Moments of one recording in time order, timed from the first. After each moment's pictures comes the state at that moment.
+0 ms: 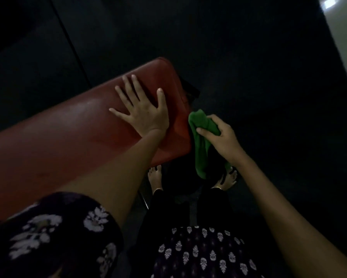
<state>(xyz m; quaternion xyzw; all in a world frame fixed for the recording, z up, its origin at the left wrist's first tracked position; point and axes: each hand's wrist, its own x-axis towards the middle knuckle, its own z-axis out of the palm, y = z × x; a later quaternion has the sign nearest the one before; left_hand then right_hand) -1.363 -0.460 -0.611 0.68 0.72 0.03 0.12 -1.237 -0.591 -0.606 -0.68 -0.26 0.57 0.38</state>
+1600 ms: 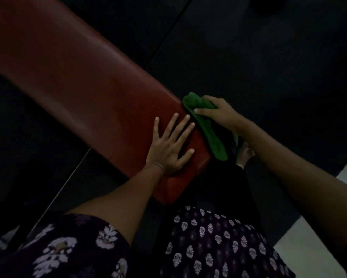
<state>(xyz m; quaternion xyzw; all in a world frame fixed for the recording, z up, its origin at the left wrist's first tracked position) -1.367 -0.454 -0.618 0.68 0.73 0.06 0.09 -1.262 -0.270 -0.592 -0.43 -0.60 0.67 -0.12</state>
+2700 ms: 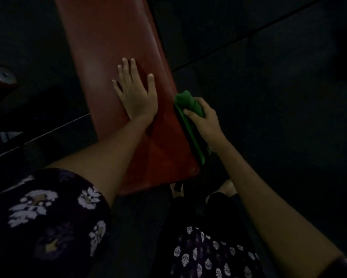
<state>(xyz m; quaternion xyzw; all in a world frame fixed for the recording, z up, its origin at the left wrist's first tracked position) -1.425 -0.374 -0.619 0.05 0.99 0.13 0.00 -1.305 -0.247 -0.619 -0.29 -0.60 0.74 -0.10</state>
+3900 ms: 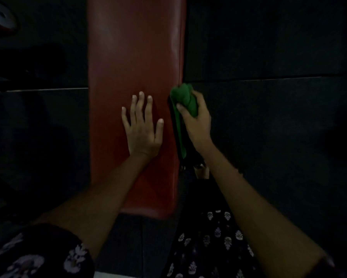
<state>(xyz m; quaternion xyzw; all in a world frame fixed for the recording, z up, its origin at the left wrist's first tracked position) -1.427 -0.366 -0.623 0.04 0.99 0.11 -0.01 -1.444 -0.221 -0.620 -0.25 -0.70 0.66 -0.14</state>
